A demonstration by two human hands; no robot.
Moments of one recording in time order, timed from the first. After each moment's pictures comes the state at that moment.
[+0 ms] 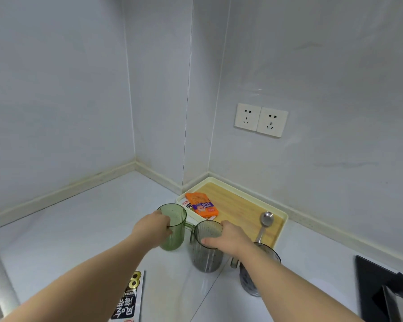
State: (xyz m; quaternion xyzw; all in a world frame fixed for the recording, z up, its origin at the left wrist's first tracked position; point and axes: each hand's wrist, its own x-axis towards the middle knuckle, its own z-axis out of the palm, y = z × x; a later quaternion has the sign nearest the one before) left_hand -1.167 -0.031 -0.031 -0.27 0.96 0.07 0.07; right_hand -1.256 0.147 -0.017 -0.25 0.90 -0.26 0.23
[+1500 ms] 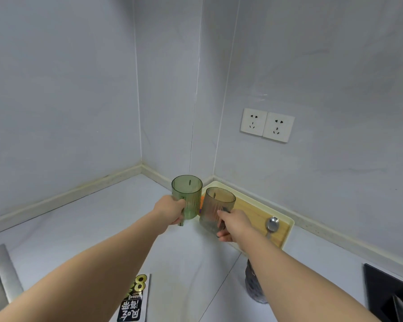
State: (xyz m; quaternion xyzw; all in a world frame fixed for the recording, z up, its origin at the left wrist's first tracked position) left_hand -1.183 -0.024 0.010 -0.37 0.75 0.53 -0.11; right_hand -1.271 0.119 -0.003 -0.10 0.80 -0.52 0.27
